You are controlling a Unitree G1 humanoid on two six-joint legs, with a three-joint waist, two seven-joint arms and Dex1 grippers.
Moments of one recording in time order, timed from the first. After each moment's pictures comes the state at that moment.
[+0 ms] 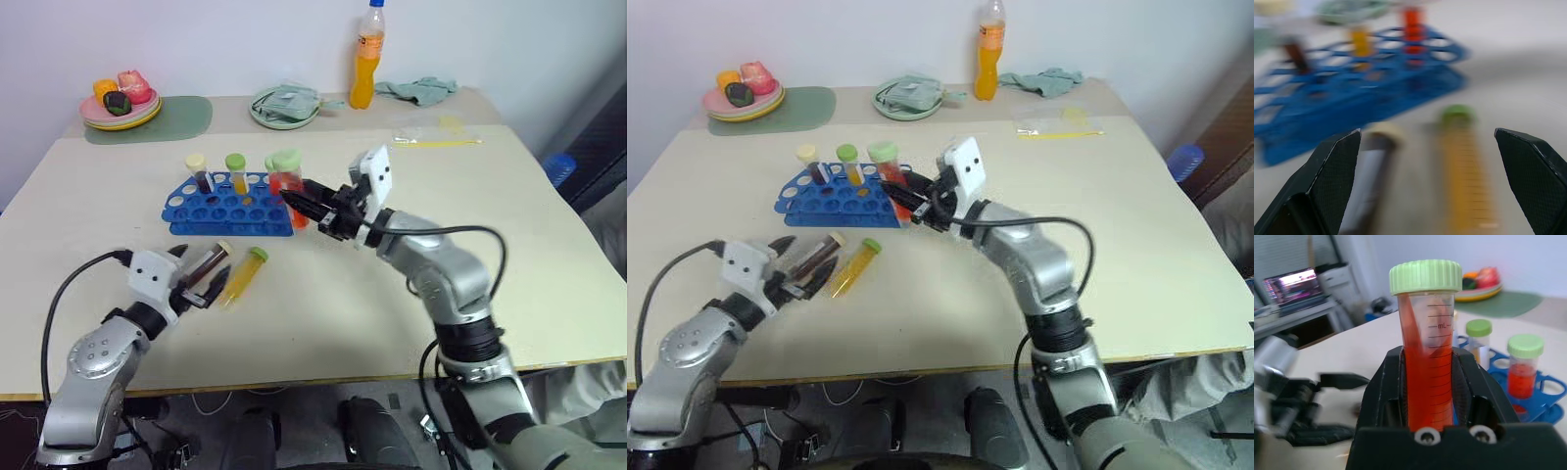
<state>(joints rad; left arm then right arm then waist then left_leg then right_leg) 0.14 0.49 0.23 -0.44 -0.30 0.33 -0.44 -0.61 -0.10 0.15 -0.12 0.37 0.50 0.53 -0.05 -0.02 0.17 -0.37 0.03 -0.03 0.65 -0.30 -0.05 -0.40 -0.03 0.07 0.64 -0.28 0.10</state>
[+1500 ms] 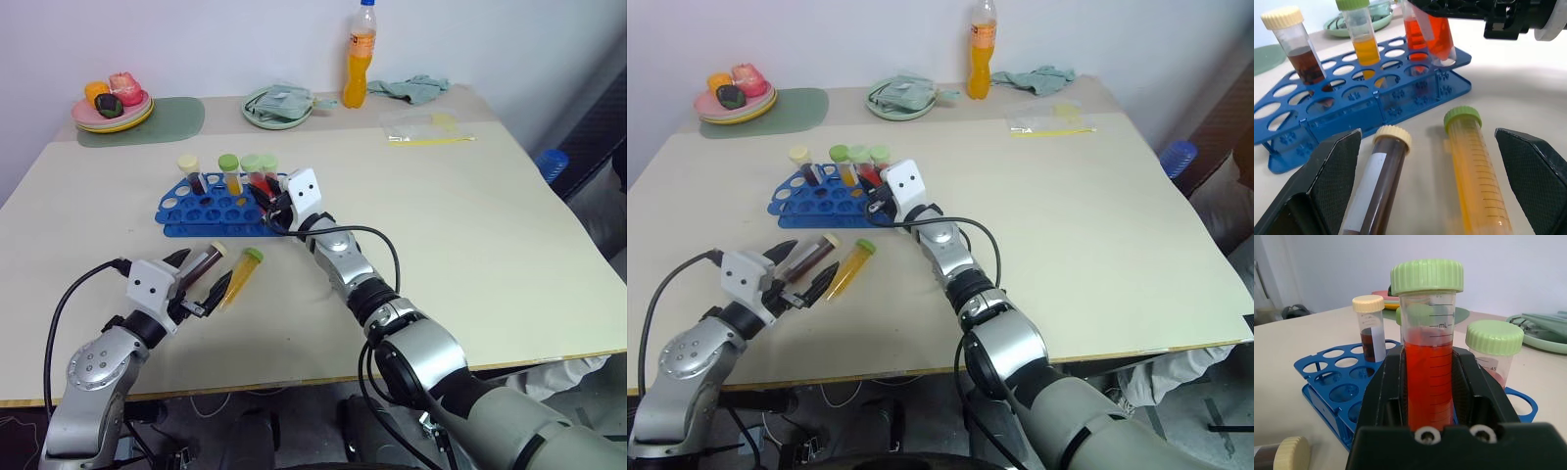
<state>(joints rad) 0.19 0.47 0.22 -0.42 -0.30 0.21 -0.49 -0.99 0.17 0.11 1.06 0.04 -0.36 0.33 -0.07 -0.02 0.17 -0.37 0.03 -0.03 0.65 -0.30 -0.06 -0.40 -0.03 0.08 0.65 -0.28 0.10</state>
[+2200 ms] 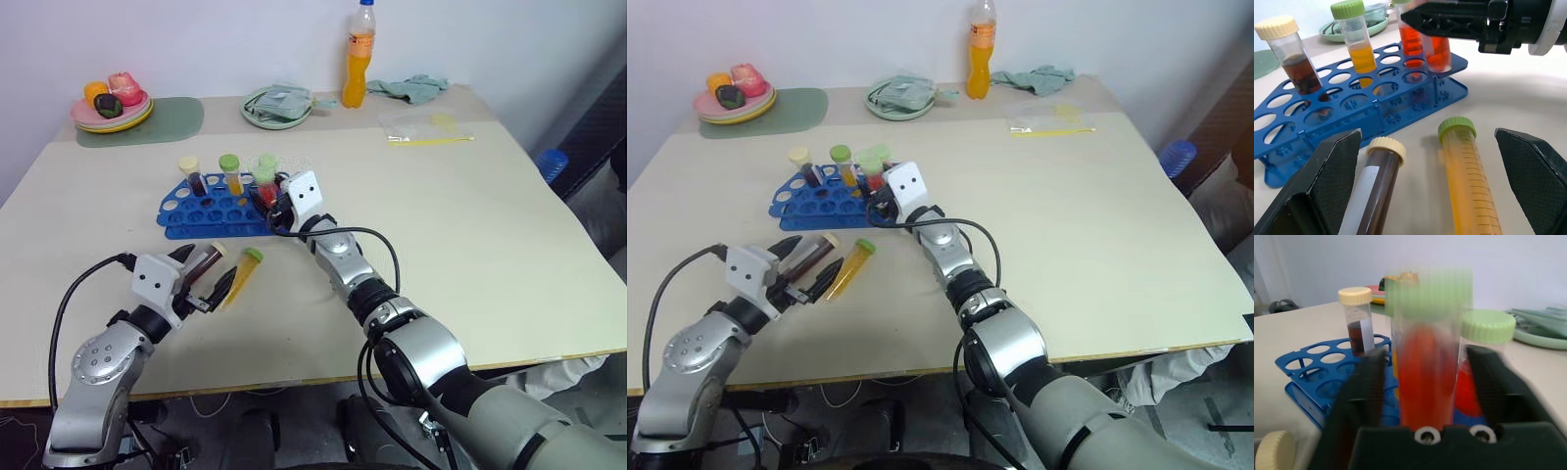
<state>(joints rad) 0.16 0.47 0.20 -0.43 -0.30 0.24 -0.48 -0.99 0.17 0.09 1.10 0.01 -0.39 0.32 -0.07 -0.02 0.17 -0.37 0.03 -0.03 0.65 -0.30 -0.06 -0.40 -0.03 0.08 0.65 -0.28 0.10</state>
